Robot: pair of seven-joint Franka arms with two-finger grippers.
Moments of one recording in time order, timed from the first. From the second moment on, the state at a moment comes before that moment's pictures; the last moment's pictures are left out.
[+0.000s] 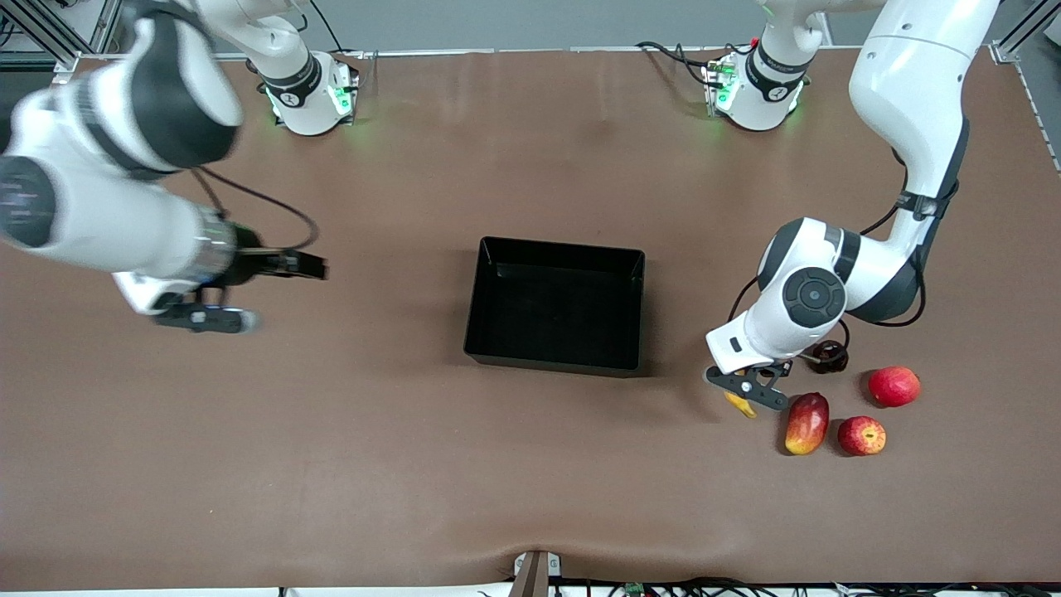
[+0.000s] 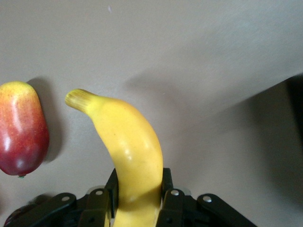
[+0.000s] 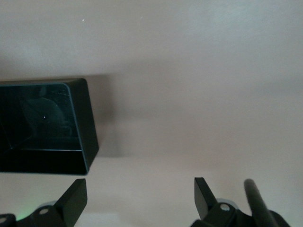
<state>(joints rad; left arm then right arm) -0.01 0.57 -0.30 -1.72 0.34 2.23 0.00 0.34 0.28 -0.05 -1.52 0.23 1.62 0.40</state>
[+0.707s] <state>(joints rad) 0.07 0.63 -0.30 -1.81 0.41 2.42 0.01 0.62 0.38 -0.05 -1.72 0.23 2.02 0.66</state>
